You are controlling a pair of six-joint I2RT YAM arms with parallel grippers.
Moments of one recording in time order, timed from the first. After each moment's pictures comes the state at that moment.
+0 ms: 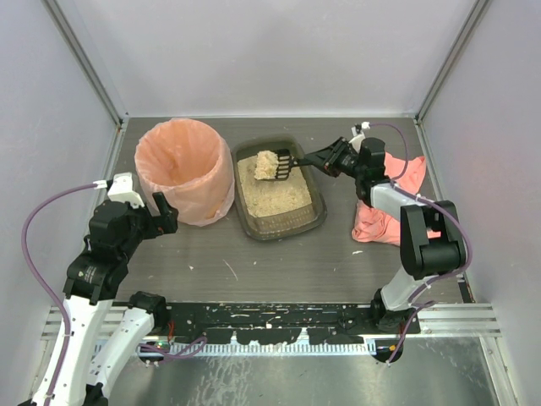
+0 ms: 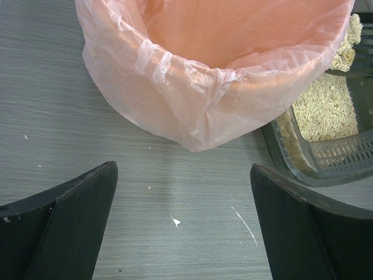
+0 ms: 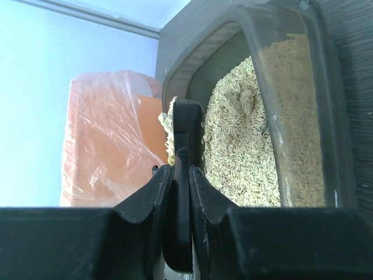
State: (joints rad) left arm -0.22 0.57 0.88 -0.76 -0.13 -0.30; right arm 0.13 1.67 0.92 0.50 -0.61 1.01
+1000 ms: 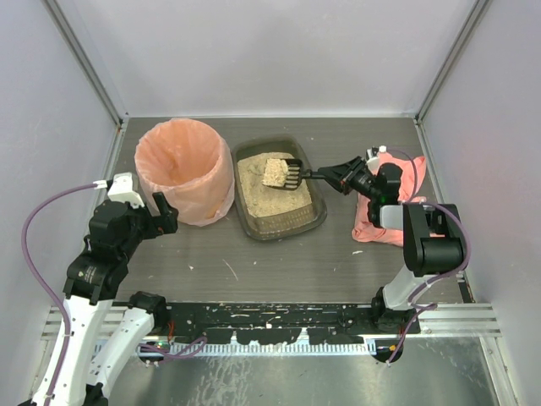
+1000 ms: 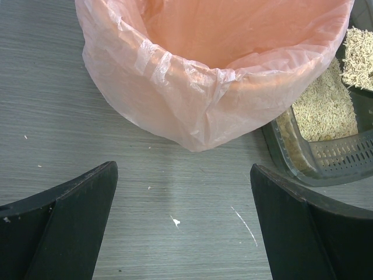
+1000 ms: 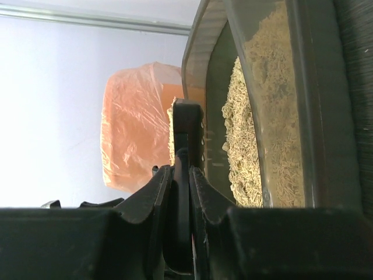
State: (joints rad) left arm -0.22 0.56 0.88 -0.76 -0.13 -0.30; right arm -0.01 1.65 0.63 0.90 -0.79 1.29
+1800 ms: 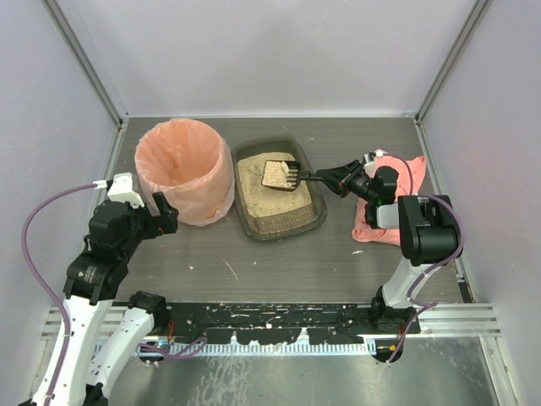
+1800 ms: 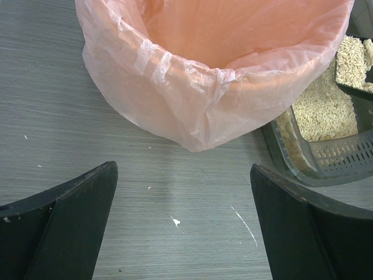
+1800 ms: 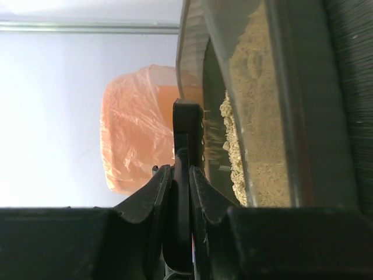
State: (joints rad) left arm -0.22 0.56 0.88 -0.76 -0.13 -0.30; right arm 0.00 1.76 0.63 1.03 -0.79 1.41
